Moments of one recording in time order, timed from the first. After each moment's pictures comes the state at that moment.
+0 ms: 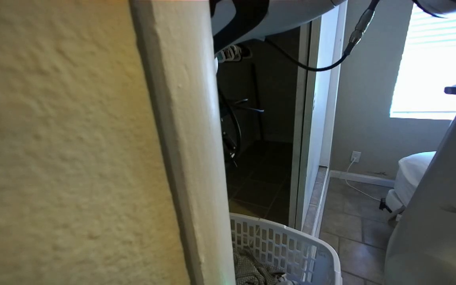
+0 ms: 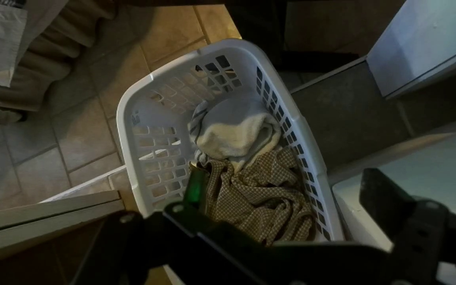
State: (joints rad) arm 0.10 -0.12 0.27 -2.08 -0.11 1.57 0.36
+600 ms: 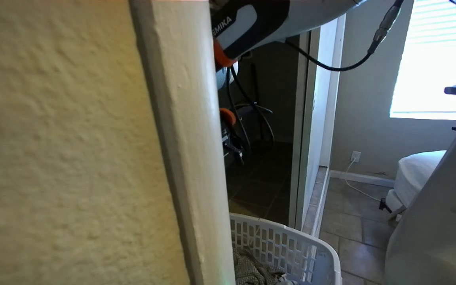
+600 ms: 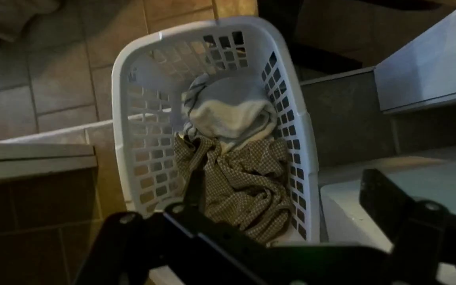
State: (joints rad) arm 0.10 -0.19 0.19 -2.18 -0.13 1.69 0.05
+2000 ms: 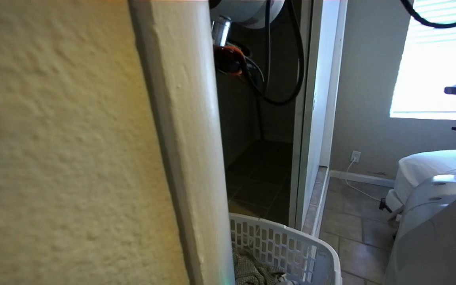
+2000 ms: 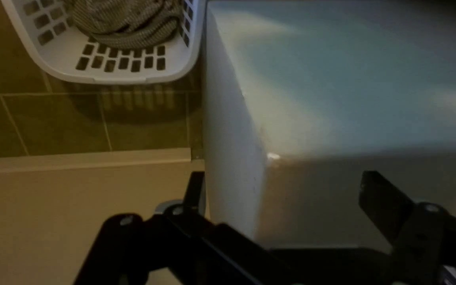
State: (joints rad) arm 0.22 -0.53 0.07 -2.22 0.24 1.97 -0.28
